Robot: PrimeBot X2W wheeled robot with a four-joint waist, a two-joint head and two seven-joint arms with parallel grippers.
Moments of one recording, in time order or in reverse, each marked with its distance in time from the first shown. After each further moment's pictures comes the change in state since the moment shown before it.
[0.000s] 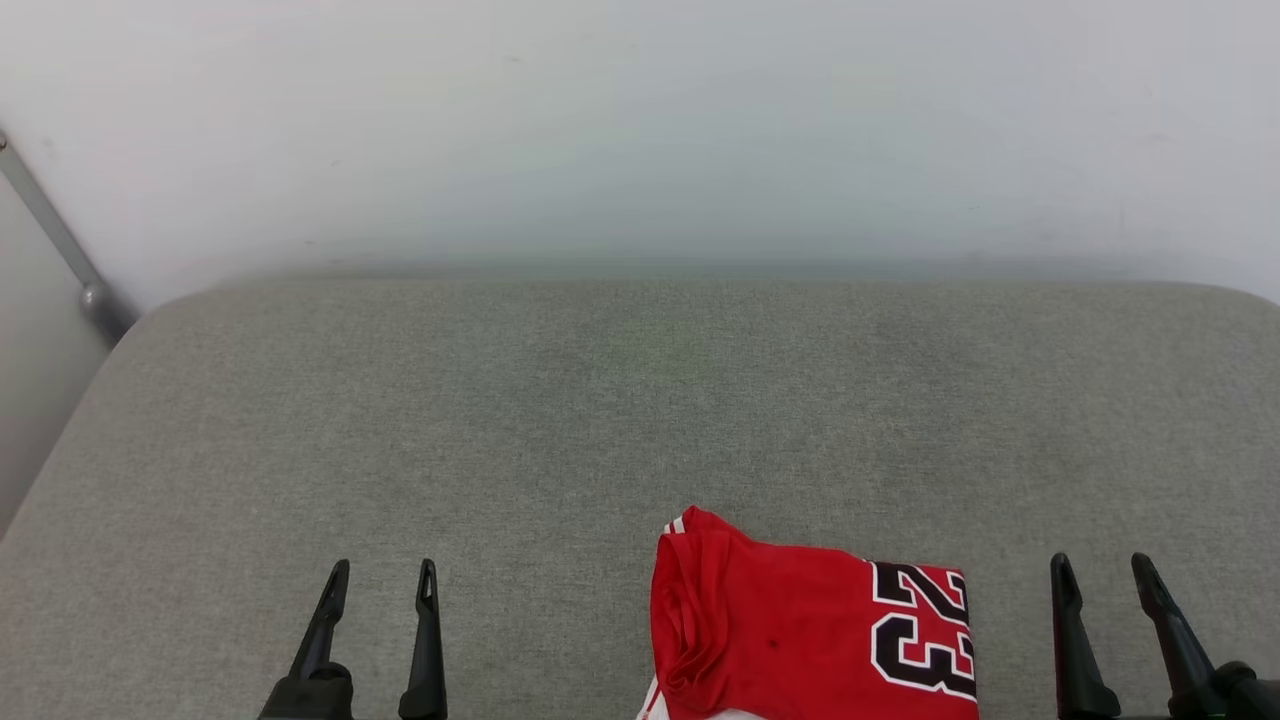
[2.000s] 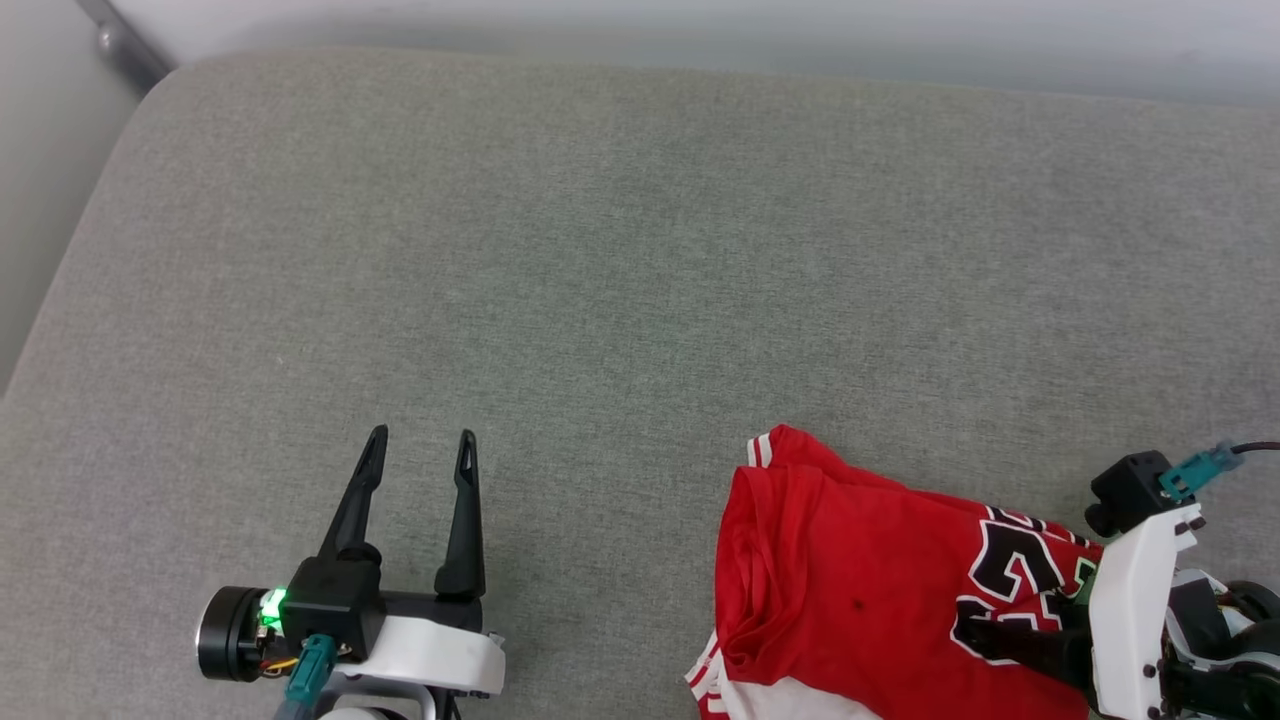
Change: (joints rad) left arm -0.207 -0.011 -0.040 0.024 -0.015 -0.025 0.000; right arm -0.381 -0.507 0.402 0.118 0.830 0.001 1.124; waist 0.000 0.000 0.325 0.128
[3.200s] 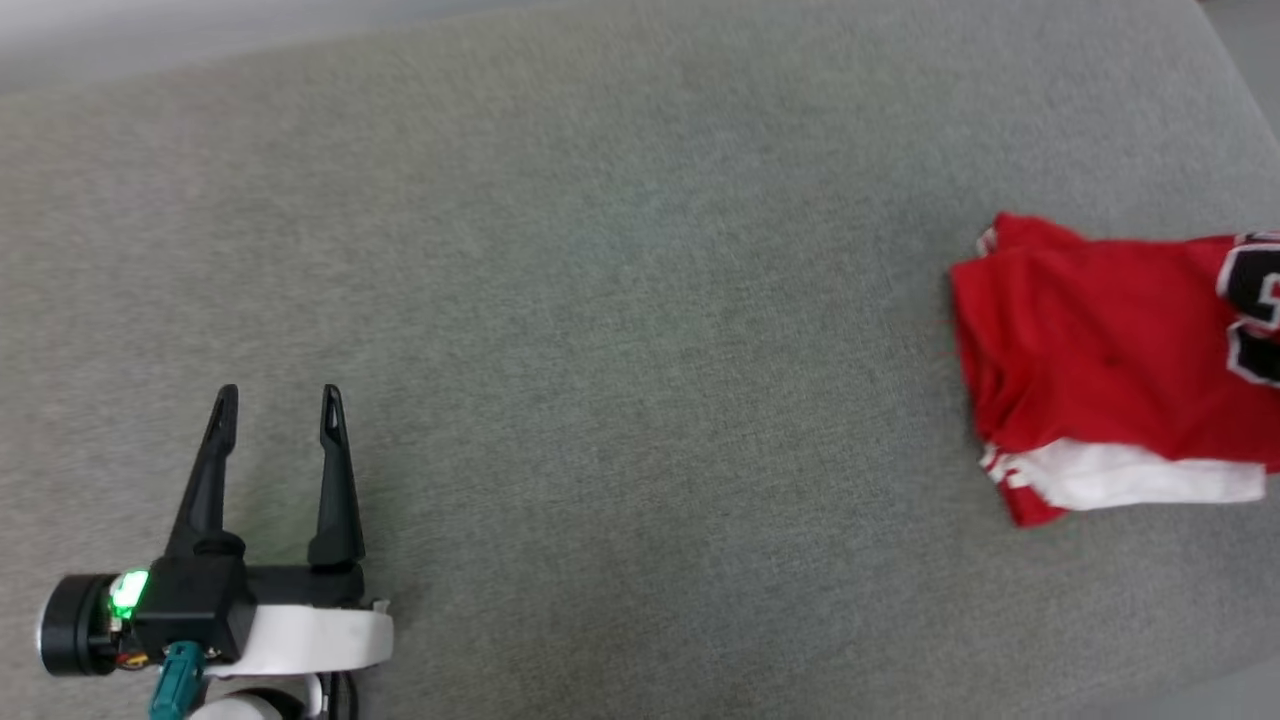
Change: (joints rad) left arm 0.022 0.046 0.142 -0.136 0.033 -0.002 0.000; right arm -0.493 -0.435 0.298 0.026 -0.206 -0.001 -0.158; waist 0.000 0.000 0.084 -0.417
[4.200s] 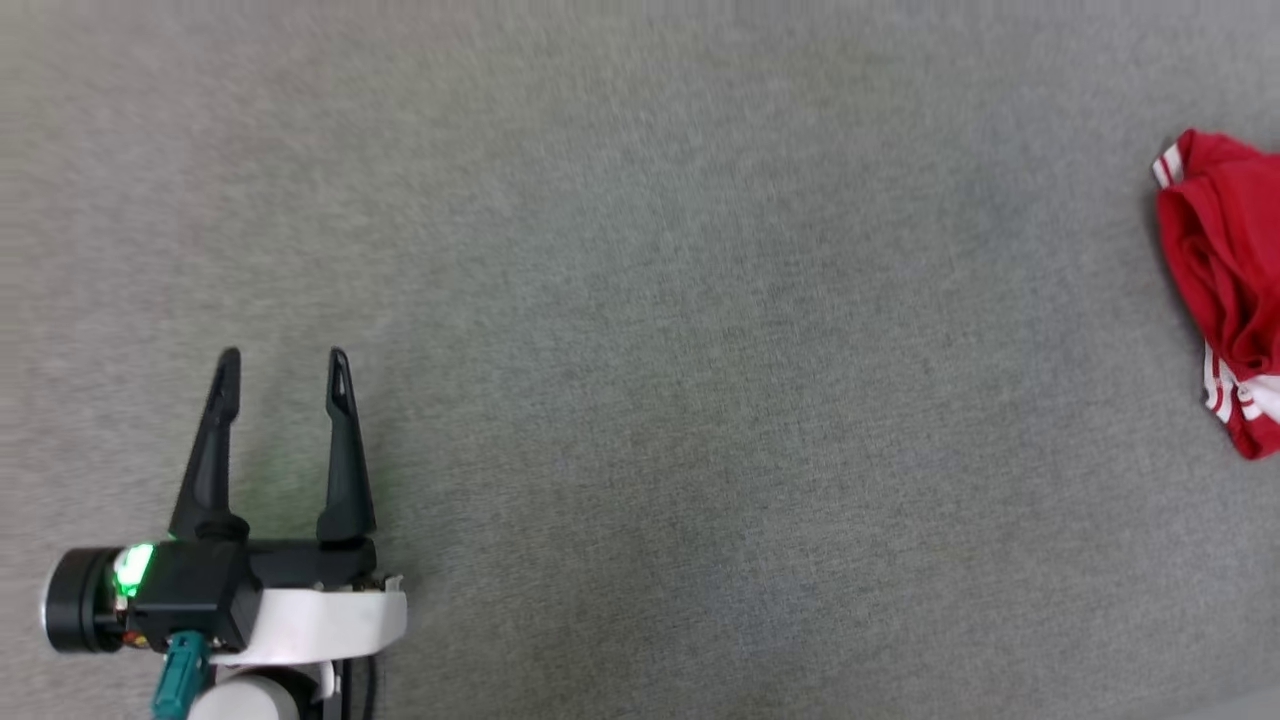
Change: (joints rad) left arm -0.049 0.005 -0.026 -0.056 -0.001 0.010 0.000; right arm -0.117 0.141 -0.315 0.512 -0.400 0.000 -0.337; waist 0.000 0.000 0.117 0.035
